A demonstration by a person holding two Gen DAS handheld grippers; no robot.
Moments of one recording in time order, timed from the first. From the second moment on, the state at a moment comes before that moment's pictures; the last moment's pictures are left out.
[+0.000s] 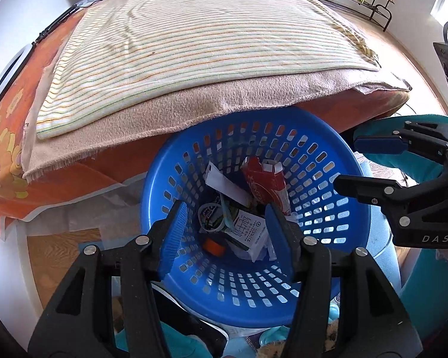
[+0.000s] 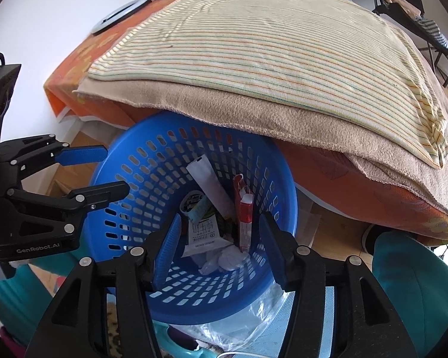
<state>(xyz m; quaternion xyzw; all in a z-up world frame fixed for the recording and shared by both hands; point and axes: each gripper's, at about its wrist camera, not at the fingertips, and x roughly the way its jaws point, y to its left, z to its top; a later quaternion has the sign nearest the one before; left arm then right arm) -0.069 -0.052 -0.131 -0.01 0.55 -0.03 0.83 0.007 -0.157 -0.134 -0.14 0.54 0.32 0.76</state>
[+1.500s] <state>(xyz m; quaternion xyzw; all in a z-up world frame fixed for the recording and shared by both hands) 0.036 0.004 0.055 -0.06 0.34 0.03 0.94 0.117 -0.162 0.019 -0.04 0.36 0.30 0.88</state>
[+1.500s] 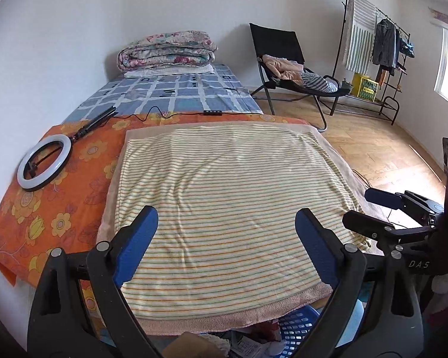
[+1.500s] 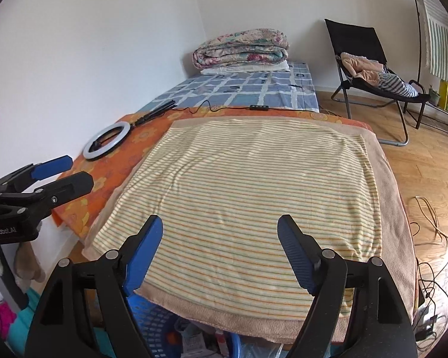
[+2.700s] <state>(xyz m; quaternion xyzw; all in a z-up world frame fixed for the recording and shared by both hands) 0.046 0.013 0.028 -0.06 0.37 0.05 0.92 0.133 -0.156 -0.008 -0.03 0.40 0.29 0.87</state>
